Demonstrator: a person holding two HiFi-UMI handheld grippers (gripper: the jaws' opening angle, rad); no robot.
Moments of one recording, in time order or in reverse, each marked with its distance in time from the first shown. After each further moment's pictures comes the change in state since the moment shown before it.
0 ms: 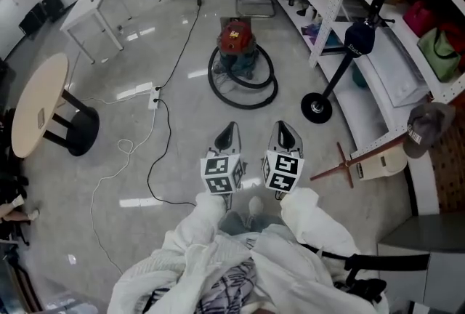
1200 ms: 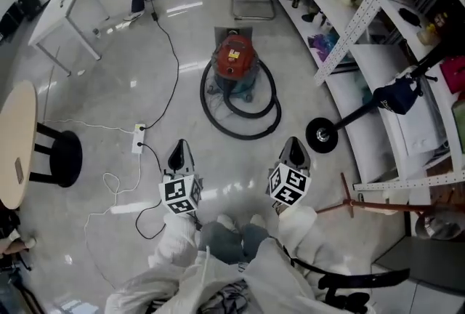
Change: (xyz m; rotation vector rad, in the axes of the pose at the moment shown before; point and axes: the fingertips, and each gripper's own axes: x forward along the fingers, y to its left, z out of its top) left arm 0.272 0.322 0.036 0.075 -0.007 0.223; right arm 0.358 -0.029 -0.004 0.125 0.070 -0.231
